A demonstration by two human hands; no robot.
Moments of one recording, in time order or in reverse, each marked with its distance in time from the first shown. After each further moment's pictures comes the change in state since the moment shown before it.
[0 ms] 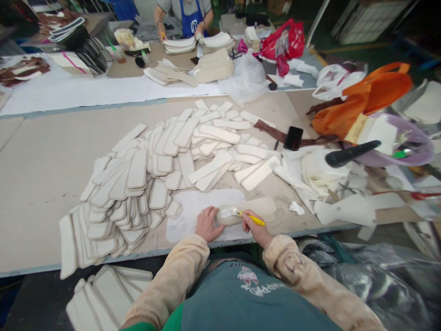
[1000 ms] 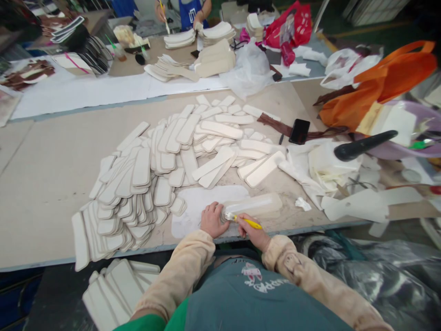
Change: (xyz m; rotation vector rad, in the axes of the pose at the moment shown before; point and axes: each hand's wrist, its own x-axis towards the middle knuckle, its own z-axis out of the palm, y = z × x) left_hand 0.003 0.013 -0.007 0.147 -0.060 -0.042; right_hand -0.014 0.001 0.018 0.047 -0.141 0.048
